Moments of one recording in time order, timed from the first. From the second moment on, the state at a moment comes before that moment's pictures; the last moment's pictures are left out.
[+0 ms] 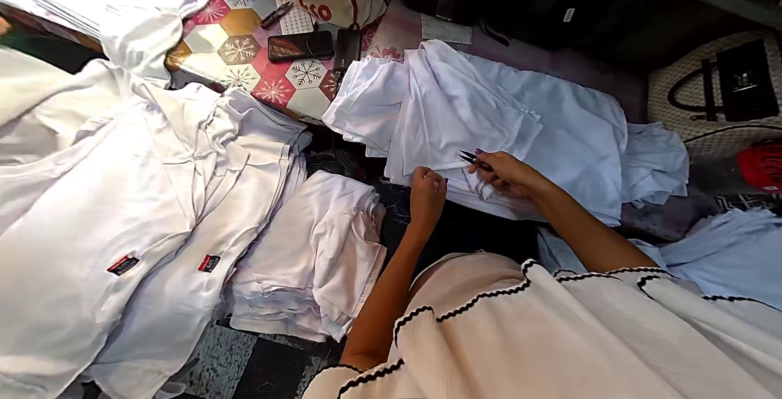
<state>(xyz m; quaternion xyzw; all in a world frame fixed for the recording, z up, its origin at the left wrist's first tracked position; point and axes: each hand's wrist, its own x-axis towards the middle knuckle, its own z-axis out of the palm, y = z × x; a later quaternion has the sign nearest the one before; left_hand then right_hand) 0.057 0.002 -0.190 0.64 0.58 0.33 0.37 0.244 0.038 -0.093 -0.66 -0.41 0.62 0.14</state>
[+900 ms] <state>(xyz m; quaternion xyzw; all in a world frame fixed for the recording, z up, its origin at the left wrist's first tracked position) 0.064 0.011 -0.216 0.51 0.57 0.52 0.38 0.219 0.052 -0.108 -0.64 -0.42 0.64 0.05</state>
